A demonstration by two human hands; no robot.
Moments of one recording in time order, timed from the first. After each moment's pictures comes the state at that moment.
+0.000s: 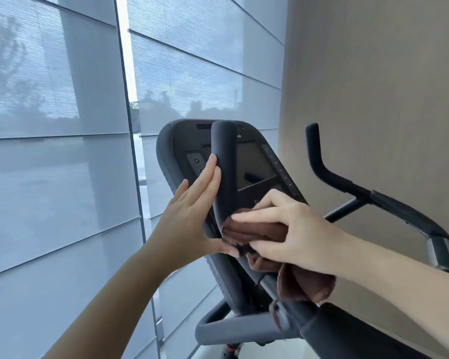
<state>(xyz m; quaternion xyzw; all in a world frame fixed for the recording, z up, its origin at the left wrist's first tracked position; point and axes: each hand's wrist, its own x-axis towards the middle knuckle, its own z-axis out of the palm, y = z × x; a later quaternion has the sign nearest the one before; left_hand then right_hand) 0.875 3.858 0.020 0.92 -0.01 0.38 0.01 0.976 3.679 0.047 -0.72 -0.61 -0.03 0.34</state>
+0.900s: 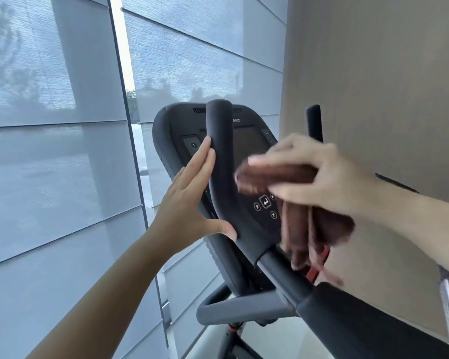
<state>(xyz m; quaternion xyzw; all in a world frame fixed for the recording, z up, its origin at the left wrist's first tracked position) 0.878 3.850 0.018 0.90 -0.02 0.41 0.11 0.991 3.658 0.078 -0.66 -0.63 -0.10 0.40</state>
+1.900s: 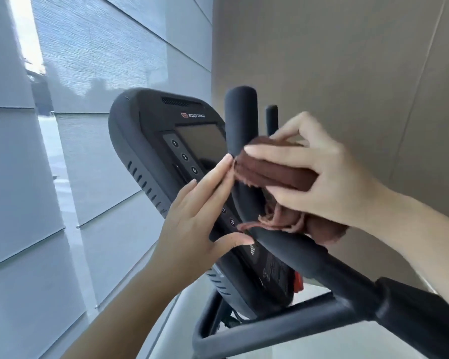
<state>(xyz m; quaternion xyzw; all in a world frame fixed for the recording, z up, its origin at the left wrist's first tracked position) 0.909 3.910 -0.013 0.82 -0.23 0.51 0.12 0.950 3.715 0.066 -0.75 -0.52 -0.33 0.25</state>
